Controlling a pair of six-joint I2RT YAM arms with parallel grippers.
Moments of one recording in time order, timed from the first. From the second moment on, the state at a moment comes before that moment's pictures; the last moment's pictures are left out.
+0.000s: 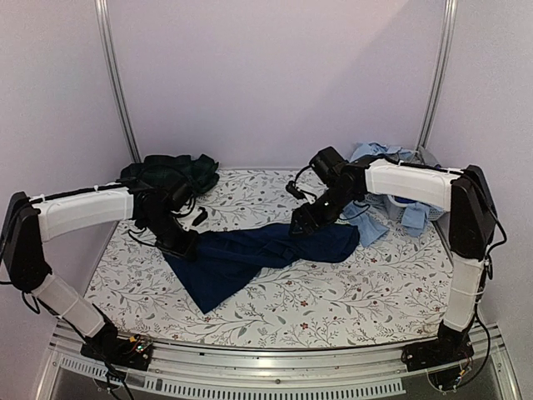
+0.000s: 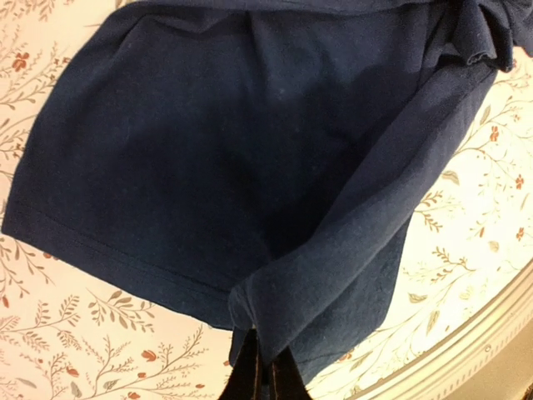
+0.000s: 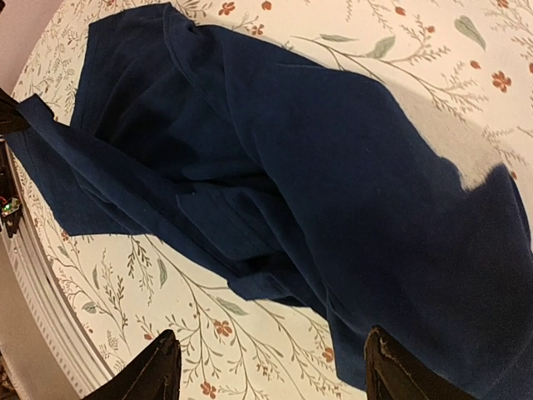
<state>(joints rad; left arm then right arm) -0.58 1.51 1.06 -0.85 0.13 -0.21 0.68 1.94 1.58 -0.74 -0.36 0.06</state>
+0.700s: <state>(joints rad) -0.58 1.47 1.03 -0.85 0.15 -0.19 0.86 2.31 1.91 -0.79 -0.01 -0.06</state>
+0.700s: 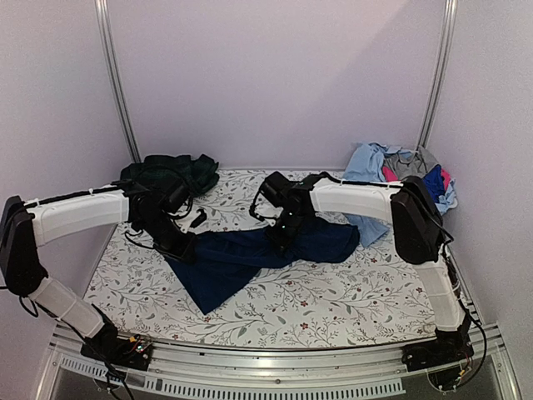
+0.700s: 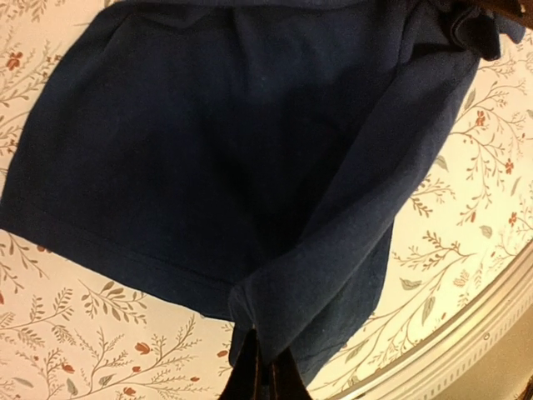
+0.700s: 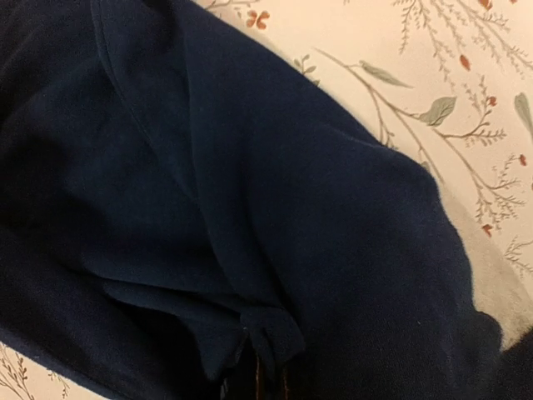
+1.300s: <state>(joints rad) -1.00 1.25 1.11 -0.98 0.08 -0.25 0.42 2.19 2.40 -0.80 -0.19 0.10</state>
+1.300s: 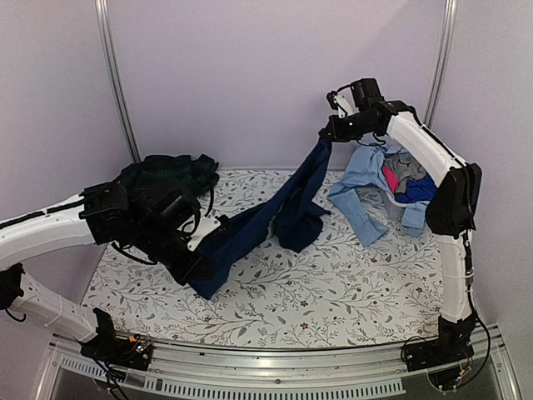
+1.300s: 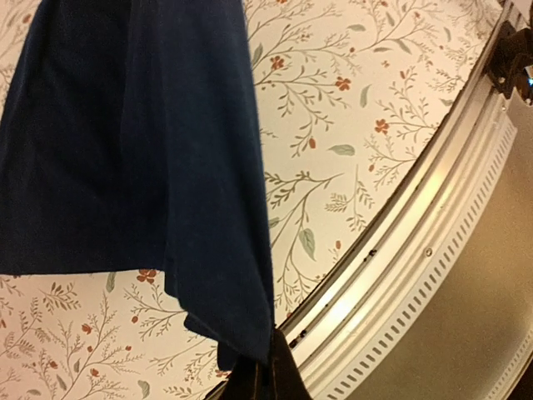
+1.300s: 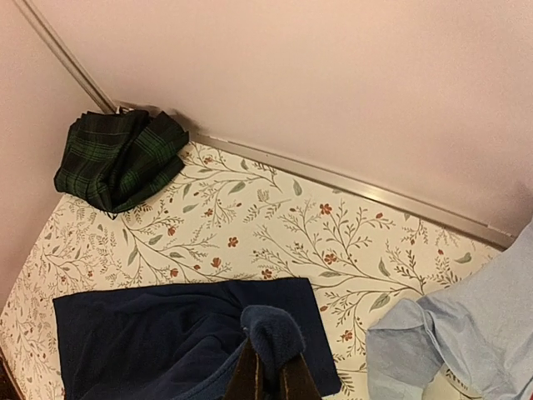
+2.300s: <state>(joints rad) -0.48 1.30 1.28 -0.90 -0.06 -0.30 0.56 1.87 1.88 -0.79 -0.78 0.12</state>
